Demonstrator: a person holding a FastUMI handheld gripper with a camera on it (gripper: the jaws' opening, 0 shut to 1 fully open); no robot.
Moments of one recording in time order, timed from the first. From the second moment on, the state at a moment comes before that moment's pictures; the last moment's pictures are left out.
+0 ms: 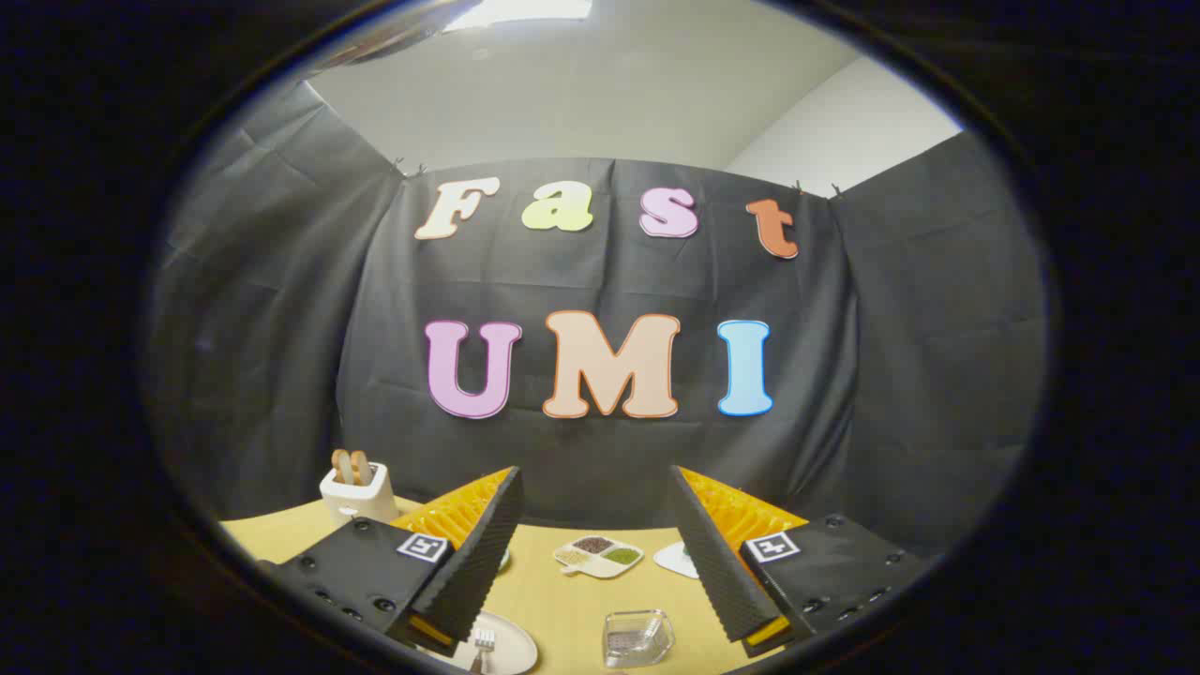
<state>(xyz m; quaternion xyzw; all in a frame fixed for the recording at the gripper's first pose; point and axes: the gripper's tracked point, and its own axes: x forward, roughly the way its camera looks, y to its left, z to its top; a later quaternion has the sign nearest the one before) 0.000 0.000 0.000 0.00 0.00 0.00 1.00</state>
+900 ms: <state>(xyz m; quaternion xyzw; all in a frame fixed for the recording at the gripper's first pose) 0.004 0.034 -0.003 -0.01 0.01 0.02 1.00</state>
